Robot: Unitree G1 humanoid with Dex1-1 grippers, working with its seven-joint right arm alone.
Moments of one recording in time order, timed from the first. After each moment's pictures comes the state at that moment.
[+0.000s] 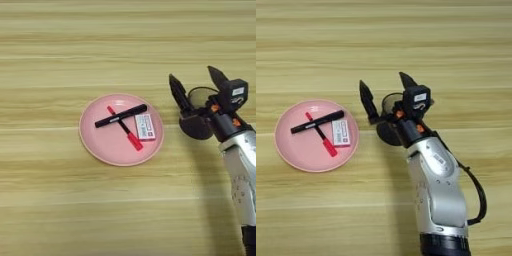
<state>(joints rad) 0.00 -0.17 -0.19 -0.23 0.27 0.02 0.37</state>
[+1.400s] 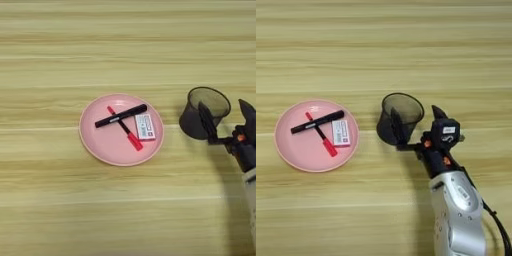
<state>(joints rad) 0.13 -0.18 -0.27 -0.07 0.31 -0.10 0.43</state>
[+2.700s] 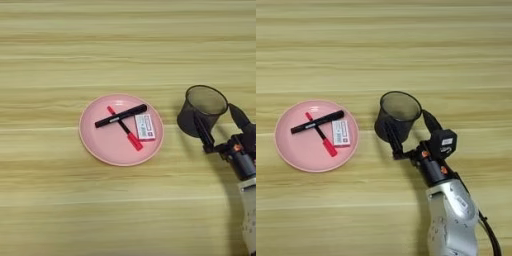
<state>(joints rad) 0.08 -0.18 -0.26 0.20 0.39 -0.33 0.62</state>
